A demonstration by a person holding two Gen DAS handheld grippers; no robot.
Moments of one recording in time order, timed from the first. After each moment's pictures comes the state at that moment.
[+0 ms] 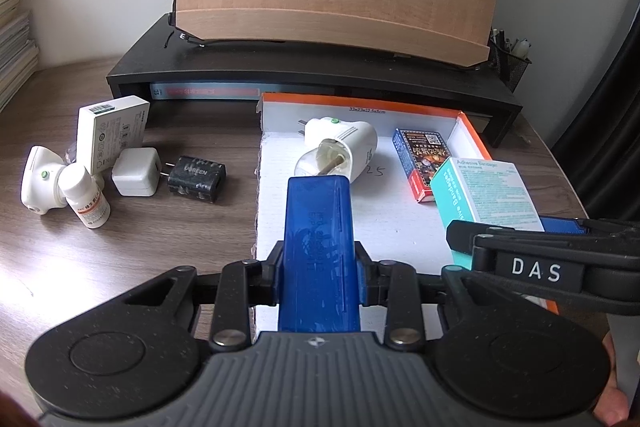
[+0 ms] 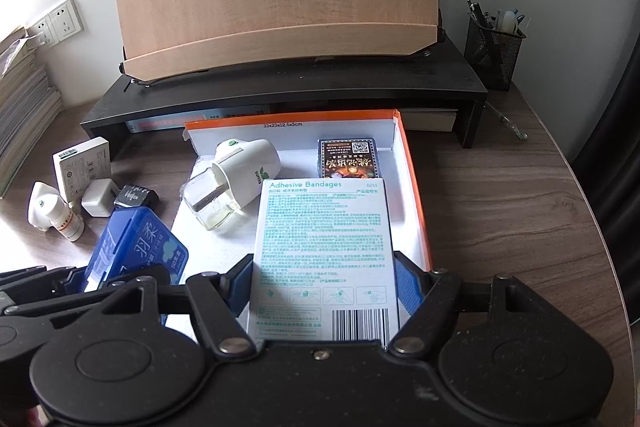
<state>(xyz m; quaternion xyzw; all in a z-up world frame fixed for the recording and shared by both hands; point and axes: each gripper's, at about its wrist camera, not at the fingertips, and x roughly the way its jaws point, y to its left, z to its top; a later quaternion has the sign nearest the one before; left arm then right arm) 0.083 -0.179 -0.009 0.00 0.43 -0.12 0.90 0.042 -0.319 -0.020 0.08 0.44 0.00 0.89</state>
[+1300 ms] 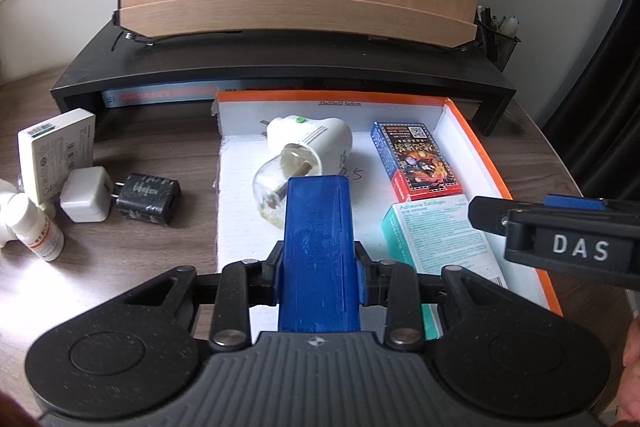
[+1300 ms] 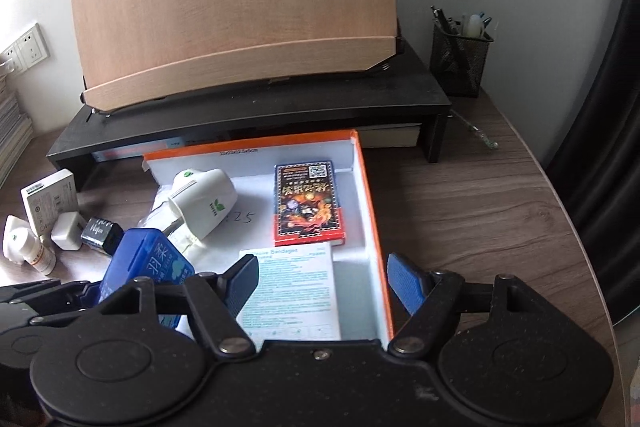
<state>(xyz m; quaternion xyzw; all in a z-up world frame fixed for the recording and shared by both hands) 0.113 -0.207 -0.029 0.02 0.44 -0.16 0.88 0.050 -0.346 -0.016 0.09 0.42 -0.05 0.90</state>
